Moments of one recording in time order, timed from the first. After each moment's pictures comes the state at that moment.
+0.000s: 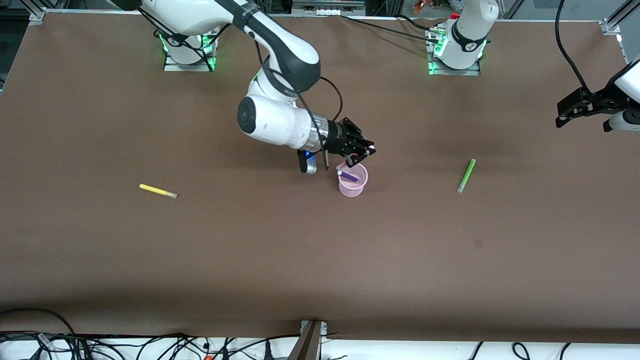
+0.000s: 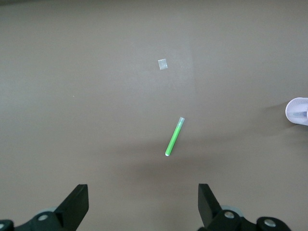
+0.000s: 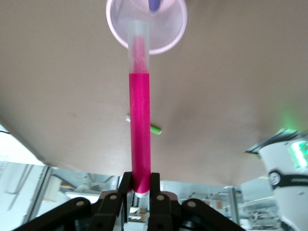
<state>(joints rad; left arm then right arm) -0.04 -0.03 0.06 -1.63 0.04 1.61 0.13 0.47 0.69 0.42 -1.40 0.73 2.51 1.62</state>
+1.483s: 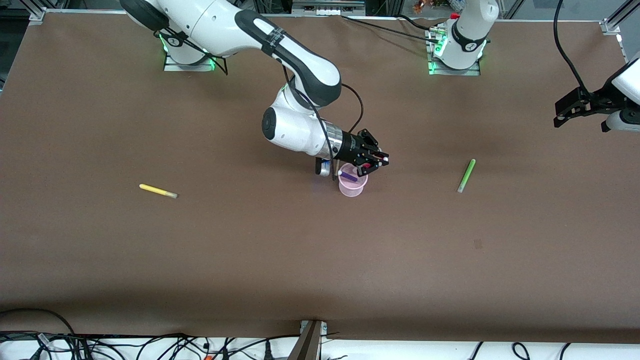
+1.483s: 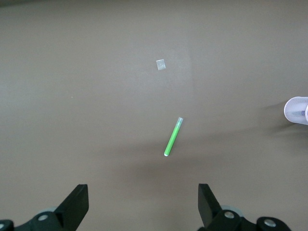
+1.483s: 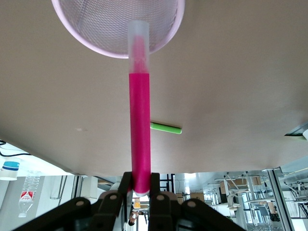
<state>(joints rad) -0.05 -0.03 0.06 -1.63 0.04 1.61 0.13 0.55 0.84 0.42 -1.33 0.88 2.69 1.62</state>
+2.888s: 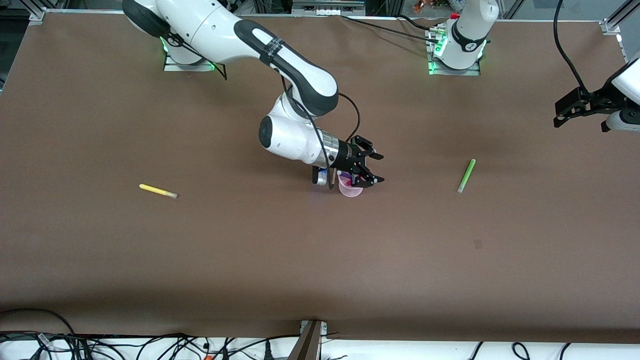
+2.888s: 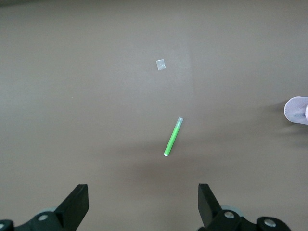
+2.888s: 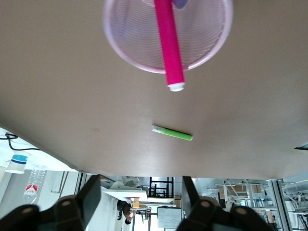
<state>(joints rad) -0.05 -0.03 0.06 -1.63 0.04 1.61 0.13 0.52 0.88 0.40 -1.28 0.84 2.65 1.55</state>
